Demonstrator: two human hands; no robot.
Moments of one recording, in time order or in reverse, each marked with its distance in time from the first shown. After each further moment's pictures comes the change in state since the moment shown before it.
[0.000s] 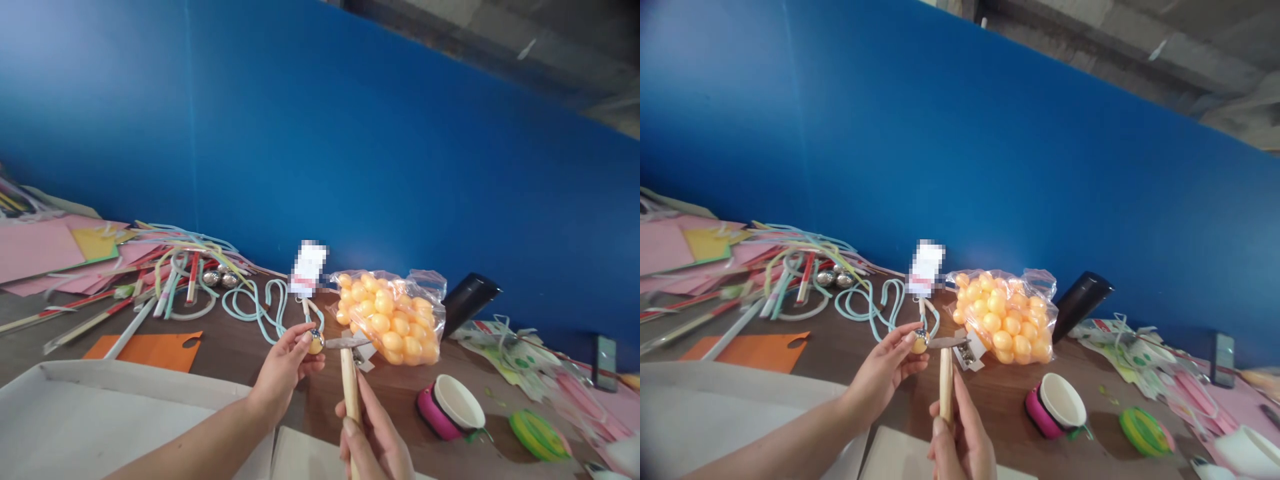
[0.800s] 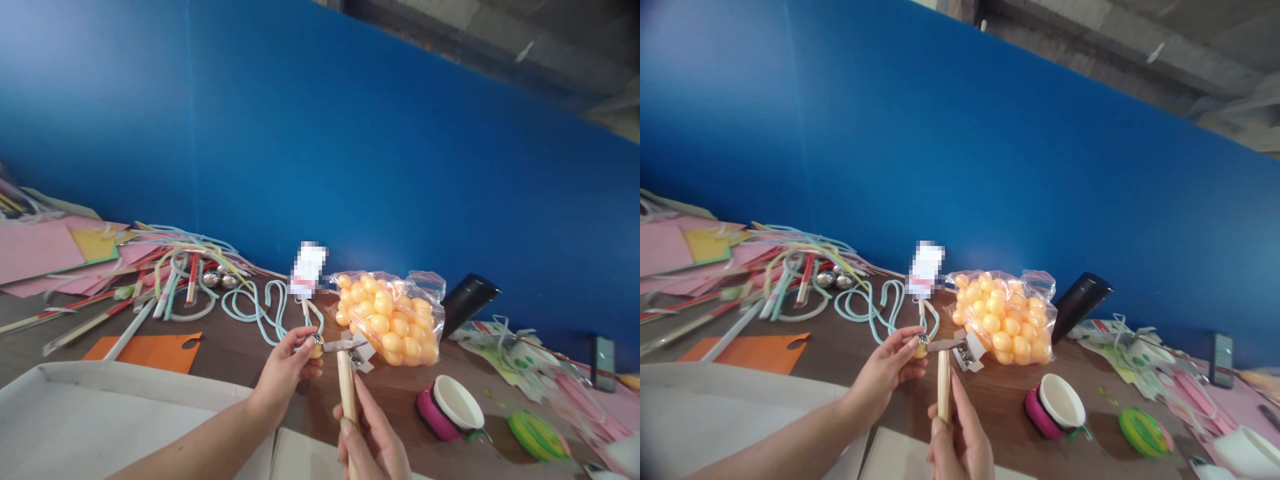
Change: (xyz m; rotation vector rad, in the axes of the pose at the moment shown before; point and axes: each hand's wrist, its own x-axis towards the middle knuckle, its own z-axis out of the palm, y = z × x) left_hand 0.001 -0.006 -0.004 0.126 0.000 0.028; right_hand 0.003 0.003 -0.001 0.006 0.005 0.008
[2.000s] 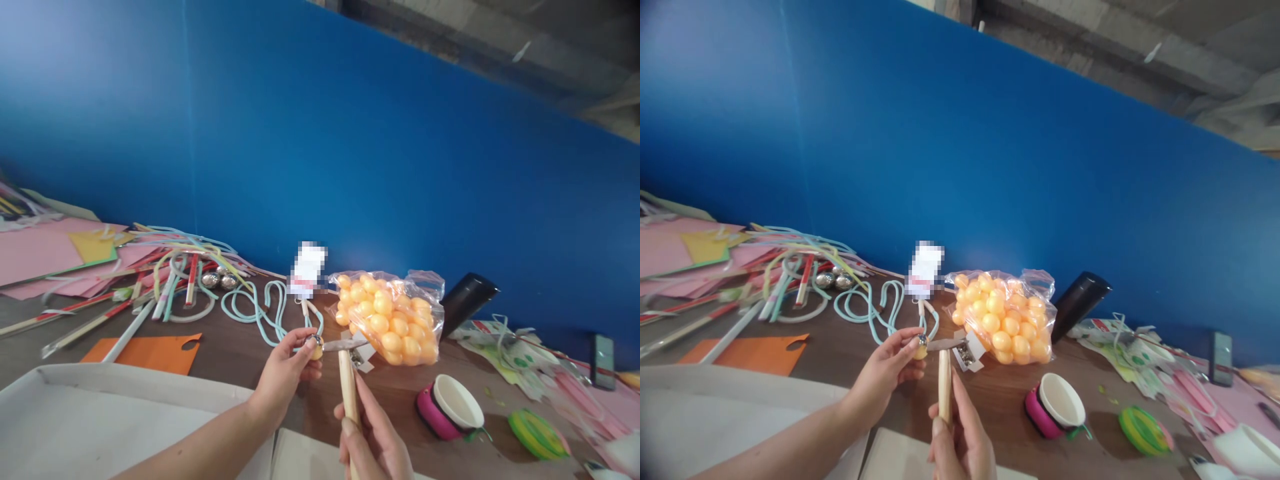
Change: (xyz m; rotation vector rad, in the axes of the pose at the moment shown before) left_hand 0.002 -0.002 0.000 0.051 0.012 0.012; right_hand -0.001 -0.002 -0.001 -0.011 -0.022 -0.002
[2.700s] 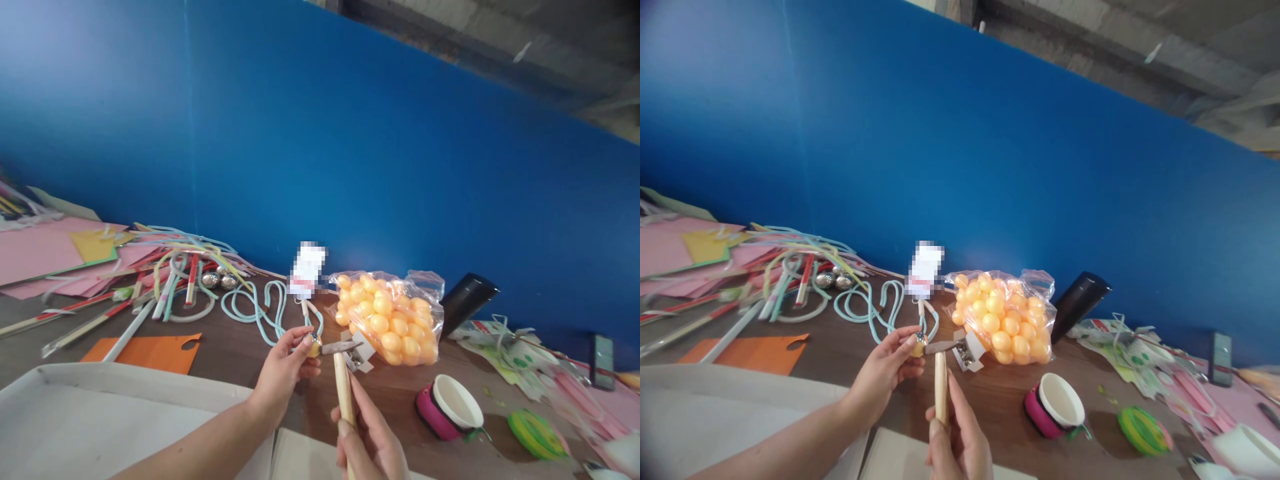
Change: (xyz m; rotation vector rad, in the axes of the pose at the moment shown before) left_hand 0.001 0.000 0.000 -0.063 0.021 0.000; right_hand -0.001 0.000 0.002 -0.023 0.003 -0.004
